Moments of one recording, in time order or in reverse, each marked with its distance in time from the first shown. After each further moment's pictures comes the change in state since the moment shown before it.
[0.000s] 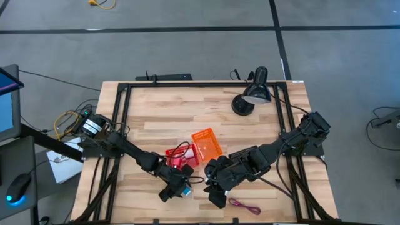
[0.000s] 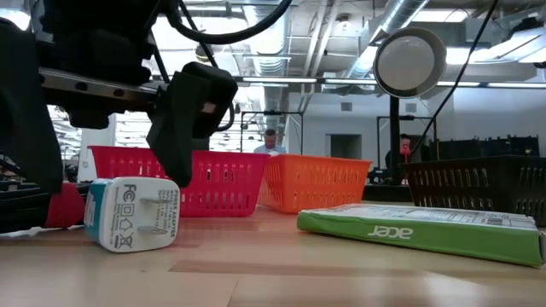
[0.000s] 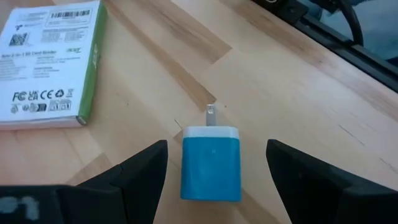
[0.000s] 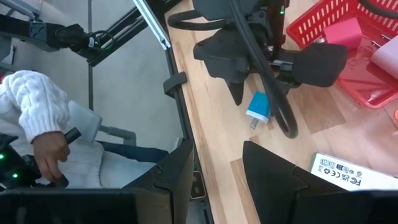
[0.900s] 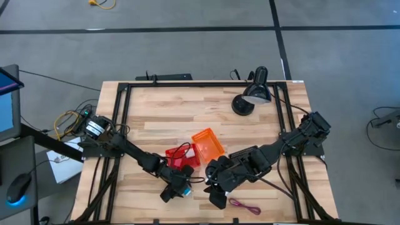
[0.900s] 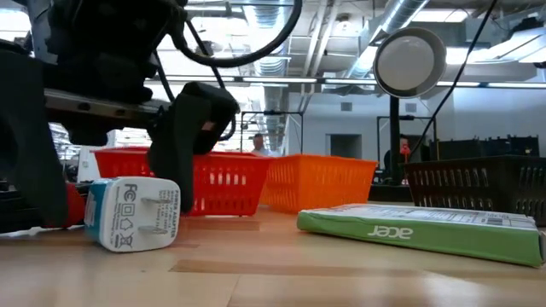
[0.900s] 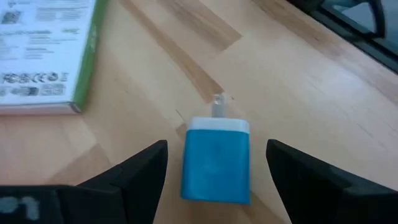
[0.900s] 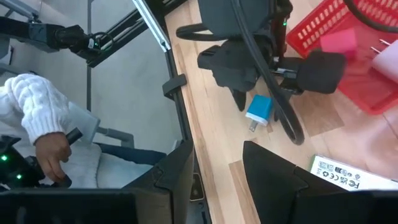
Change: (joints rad) left arm -0.003 0.043 0.002 0.021 -0.021 -0.035; right arm 0.007 0.000 0.000 0.003 0.023 -0.008
